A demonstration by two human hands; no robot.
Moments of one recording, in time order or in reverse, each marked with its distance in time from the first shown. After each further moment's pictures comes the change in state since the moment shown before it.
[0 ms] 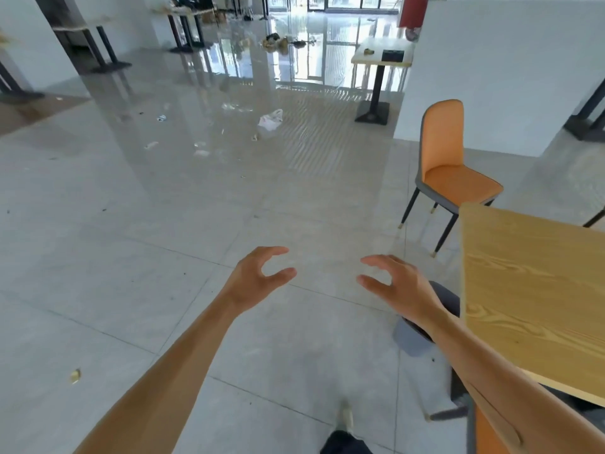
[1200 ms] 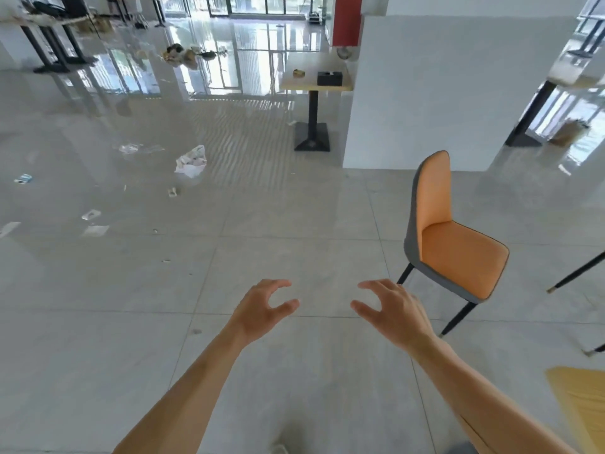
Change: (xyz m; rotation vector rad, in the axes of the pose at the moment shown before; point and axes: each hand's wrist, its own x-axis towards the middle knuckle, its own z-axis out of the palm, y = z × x) left_hand 0.752 -0.068 -0.032 0.105 -0.282 0.130; right_hand 0.661 0.119 -0.052 -0.271 0.134 0.332
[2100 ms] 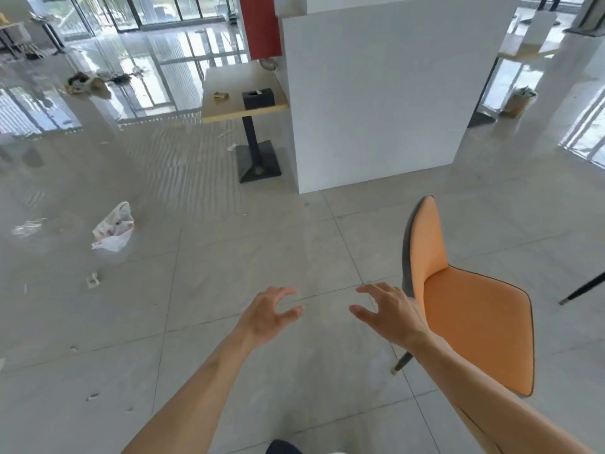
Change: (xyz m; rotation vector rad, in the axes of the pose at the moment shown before) left_hand 0.559 0.048 0.024 0.182 -0.275 0.077; right_hand 0.464 0.165 -0.064 0.065 -0.001 0.223
